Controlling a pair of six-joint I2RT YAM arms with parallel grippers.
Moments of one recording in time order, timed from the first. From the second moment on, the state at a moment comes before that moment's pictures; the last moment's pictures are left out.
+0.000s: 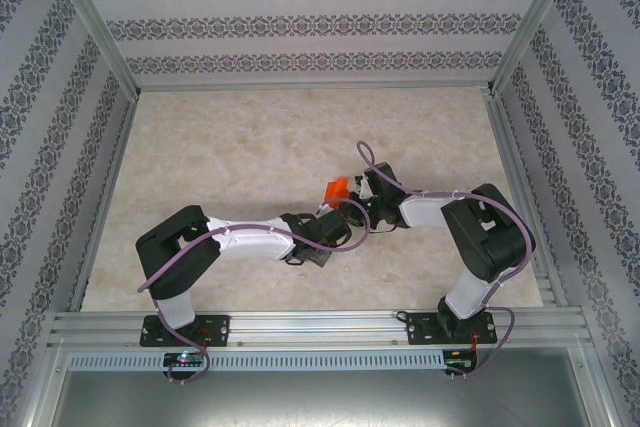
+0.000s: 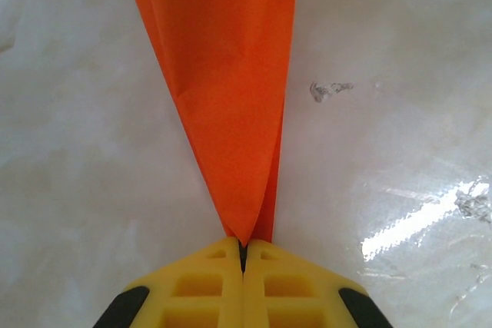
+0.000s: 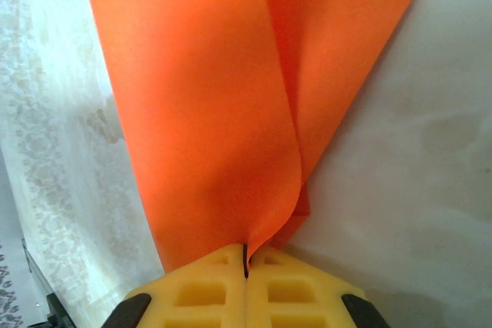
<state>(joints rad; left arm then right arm) -1.03 1.78 1.01 -0.47 -0.27 -0.45 0.48 1.70 0.71 0.08 -0.54 0.83</state>
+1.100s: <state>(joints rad) -1.03 1.79 1.02 -0.46 -0.26 -0.40 0.41 1.49 0.61 0.04 -0.58 0.82</state>
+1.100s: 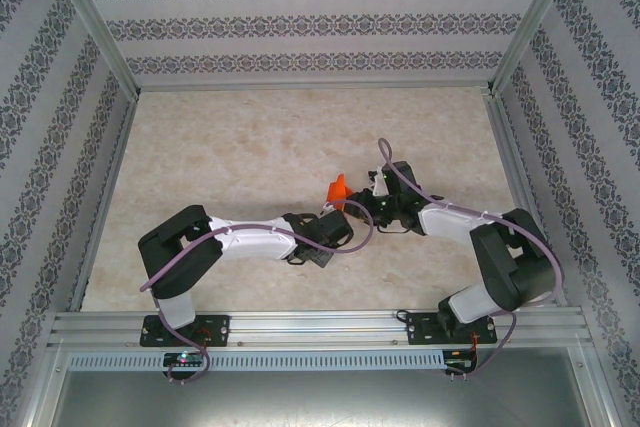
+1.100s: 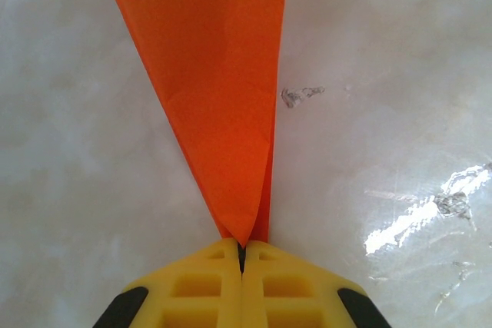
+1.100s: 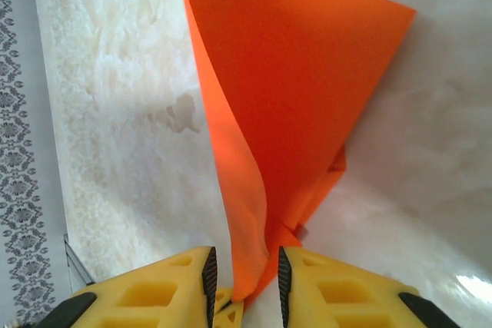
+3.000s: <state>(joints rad) -1.02 1.72 0.98 -0.47 -0.07 -0.35 0.43 1.79 0.67 0.23 -0.66 0.87</state>
